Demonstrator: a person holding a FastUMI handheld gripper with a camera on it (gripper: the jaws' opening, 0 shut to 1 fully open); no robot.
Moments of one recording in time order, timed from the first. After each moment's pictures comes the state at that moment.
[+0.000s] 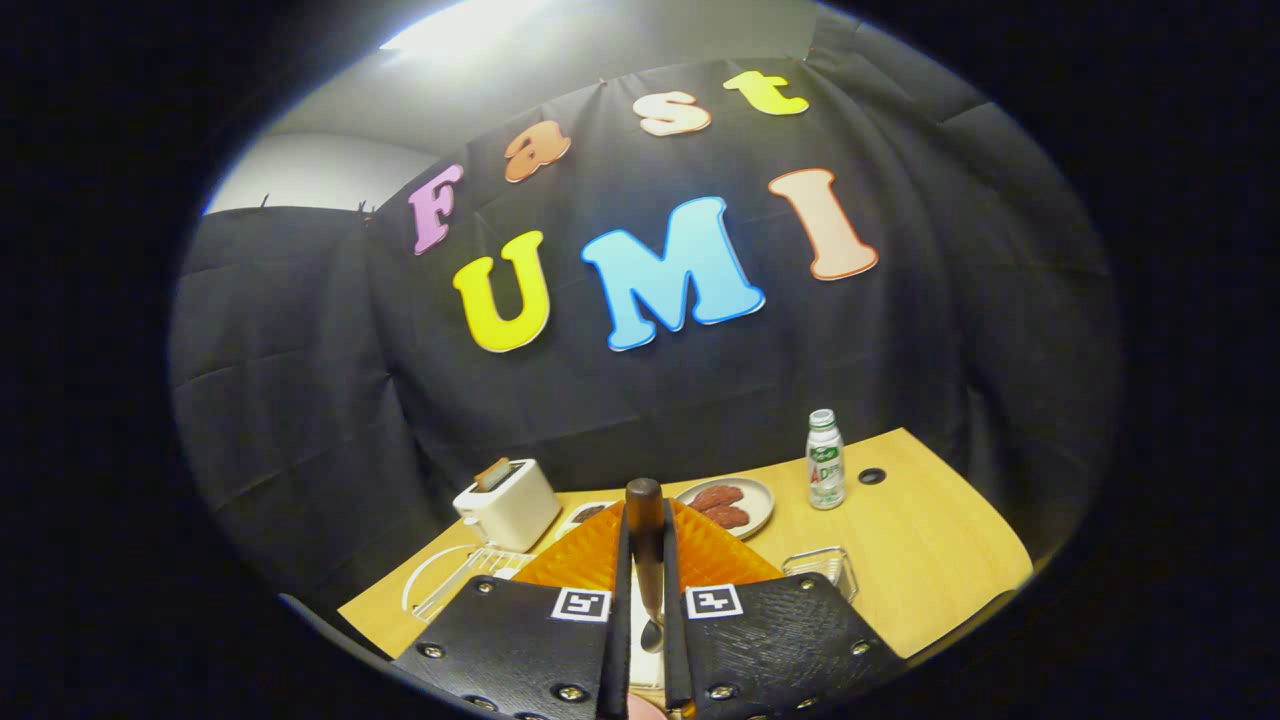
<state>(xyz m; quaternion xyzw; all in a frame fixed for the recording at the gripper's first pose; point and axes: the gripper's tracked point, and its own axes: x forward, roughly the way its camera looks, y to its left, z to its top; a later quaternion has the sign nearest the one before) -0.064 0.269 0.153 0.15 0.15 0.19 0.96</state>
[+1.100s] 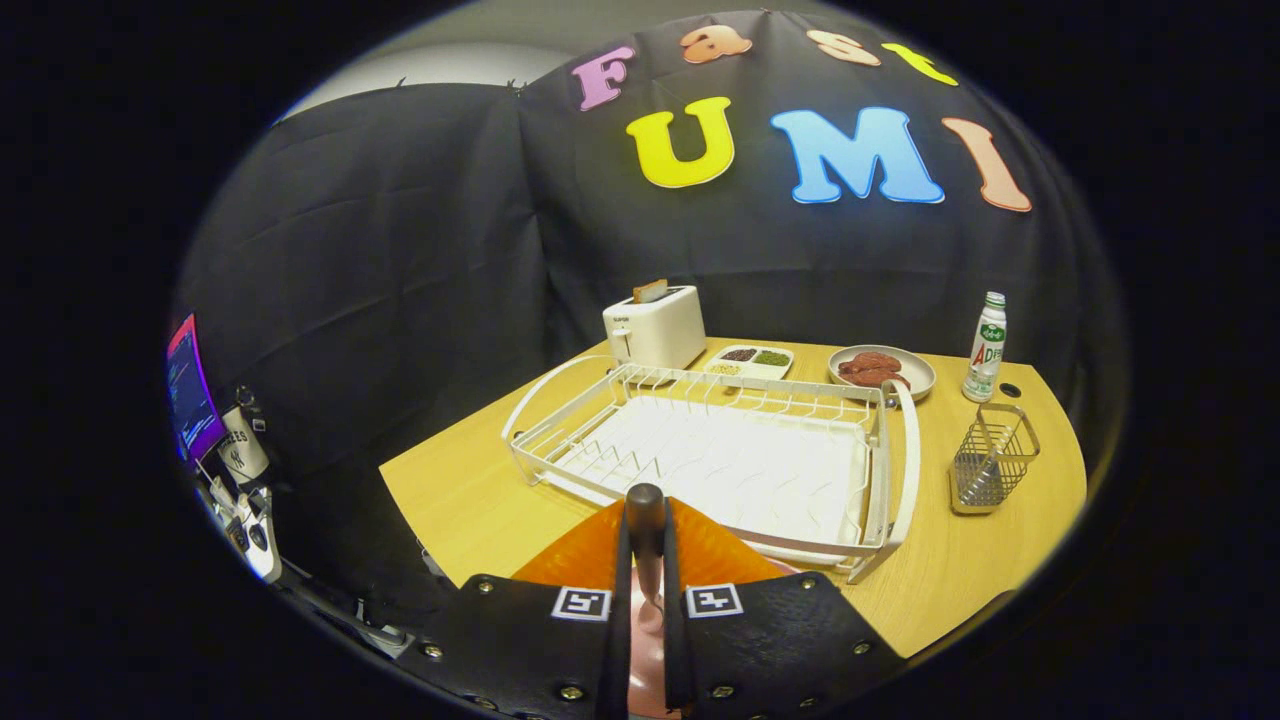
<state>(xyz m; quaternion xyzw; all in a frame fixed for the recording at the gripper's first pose) -0.220 0.415 0.011 0.03 0.26 0.36 0.90</state>
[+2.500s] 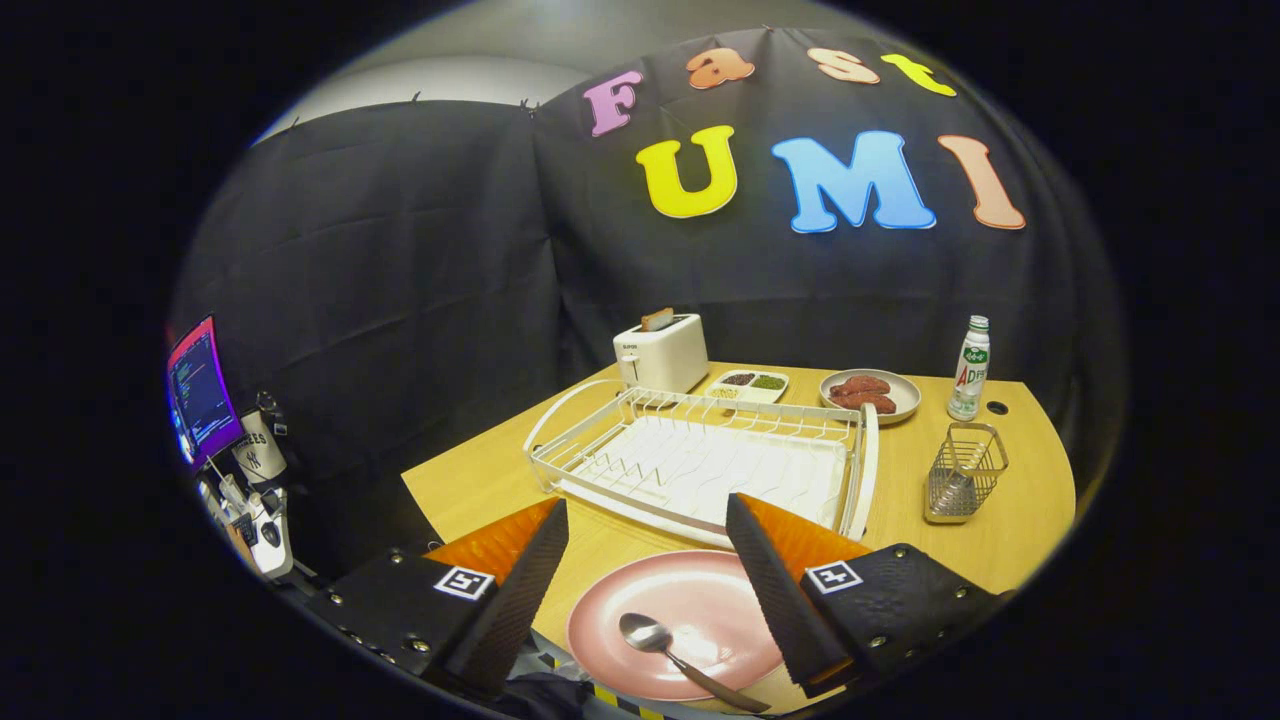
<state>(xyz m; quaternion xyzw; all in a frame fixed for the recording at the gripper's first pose) -0.234 0.381 0.057 0.05 0.22 0.36 0.91</state>
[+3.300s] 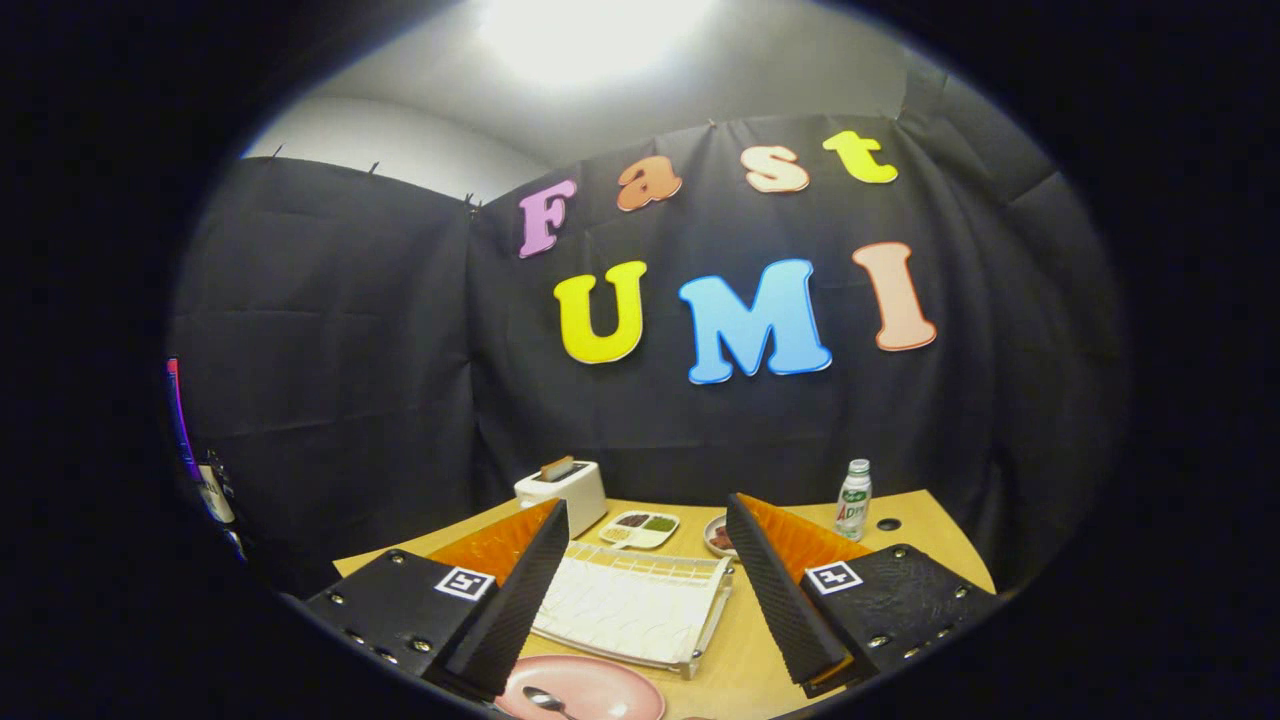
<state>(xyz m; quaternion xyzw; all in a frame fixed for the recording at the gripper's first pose) -0.134 0.253 0.202 0.07 0.04 0.22 0.97</state>
